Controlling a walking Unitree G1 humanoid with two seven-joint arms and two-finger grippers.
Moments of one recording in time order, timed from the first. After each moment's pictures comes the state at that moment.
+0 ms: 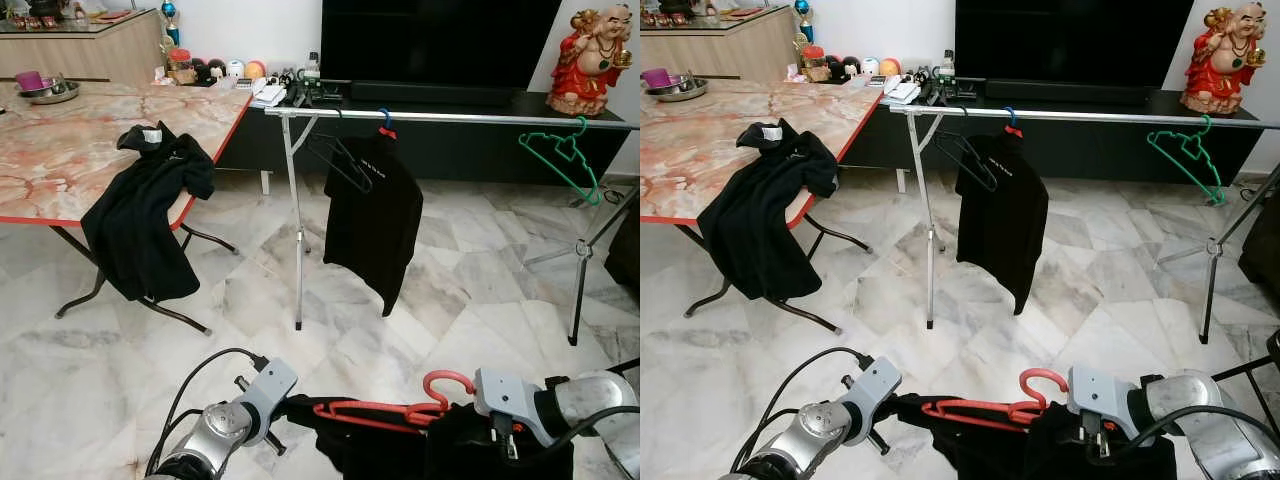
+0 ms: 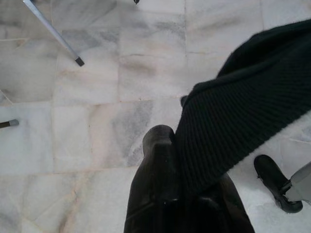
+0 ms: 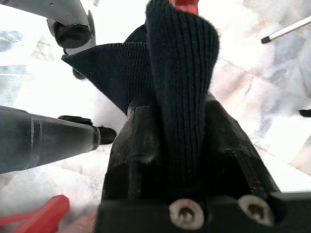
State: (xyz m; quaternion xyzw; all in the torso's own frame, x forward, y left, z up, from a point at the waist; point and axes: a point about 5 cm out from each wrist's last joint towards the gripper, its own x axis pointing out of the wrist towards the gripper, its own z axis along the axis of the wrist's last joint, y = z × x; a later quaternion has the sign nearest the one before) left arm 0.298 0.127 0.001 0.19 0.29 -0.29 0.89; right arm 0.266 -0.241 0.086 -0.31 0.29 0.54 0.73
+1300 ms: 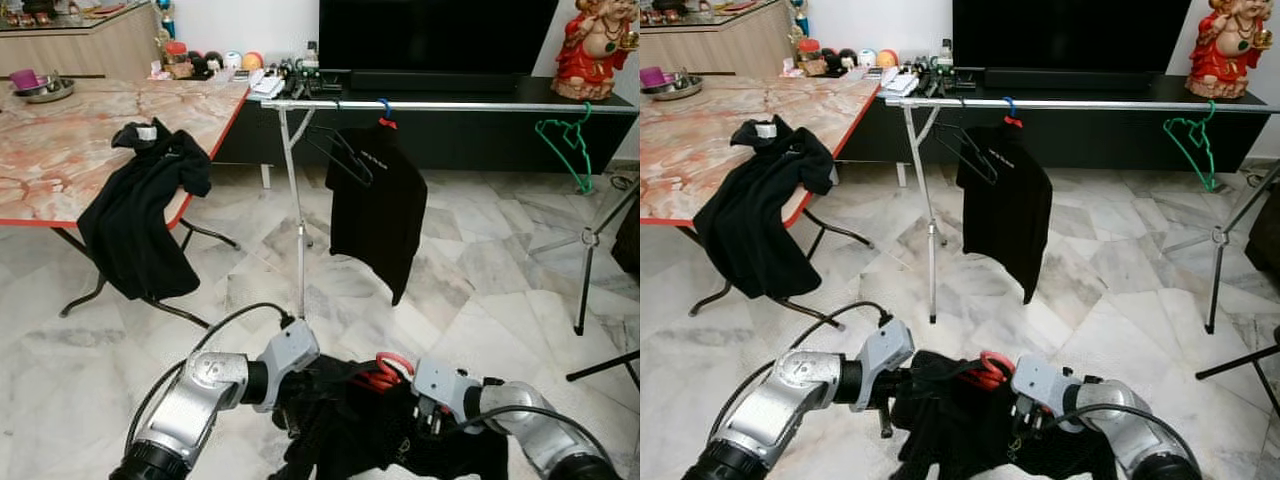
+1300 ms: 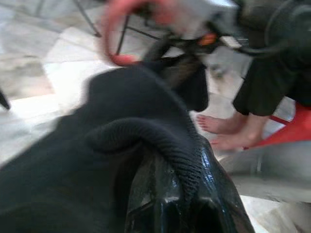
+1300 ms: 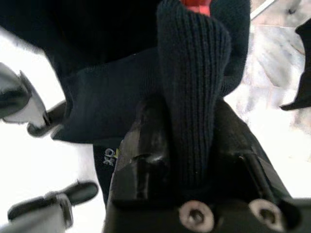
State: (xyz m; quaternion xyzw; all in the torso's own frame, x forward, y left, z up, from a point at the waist) left arm 0.281 0.092 0.109 0.12 0.16 -0.60 0.77; right arm 0.304 -0.179 0.037 -0.27 0.26 0.40 0.84
